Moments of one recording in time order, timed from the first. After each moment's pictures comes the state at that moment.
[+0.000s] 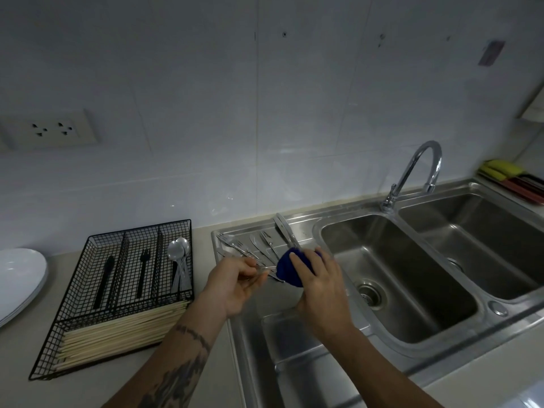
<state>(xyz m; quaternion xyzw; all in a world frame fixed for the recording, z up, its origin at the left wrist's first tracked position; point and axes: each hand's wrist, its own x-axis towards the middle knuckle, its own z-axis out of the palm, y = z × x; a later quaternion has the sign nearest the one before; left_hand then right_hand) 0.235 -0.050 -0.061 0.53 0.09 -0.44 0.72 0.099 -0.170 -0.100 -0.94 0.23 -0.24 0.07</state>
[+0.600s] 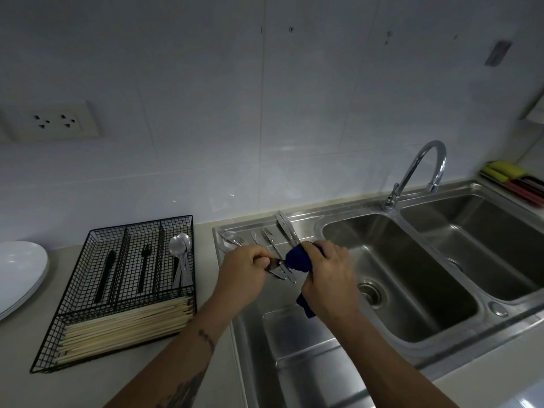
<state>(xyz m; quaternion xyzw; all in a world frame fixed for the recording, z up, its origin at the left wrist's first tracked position) 0.226 -0.058 -0.060 0.82 -0.32 -0.13 0.45 0.107 -0.180 -0.081 -0.93 0.26 -0.27 0.06</state>
